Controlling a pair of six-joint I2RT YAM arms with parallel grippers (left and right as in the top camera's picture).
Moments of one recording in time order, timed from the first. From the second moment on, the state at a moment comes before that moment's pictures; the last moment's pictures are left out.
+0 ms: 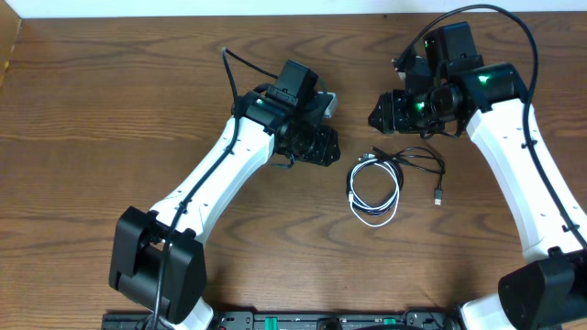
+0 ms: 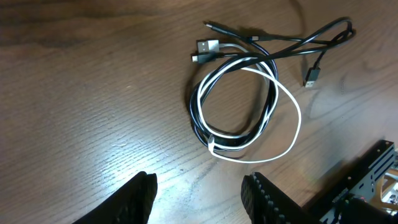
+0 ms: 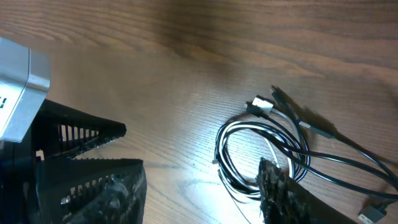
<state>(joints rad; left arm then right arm) -0.50 1.76 1.45 -0.90 0.43 -0.21 0.24 1.67 1.60 -1.10 -0.37 0.23</state>
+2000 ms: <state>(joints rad) -0.61 2.12 1.42 -0.56 0.51 -0.01 0.24 1.67 1.60 -1.11 -0.22 0.23</state>
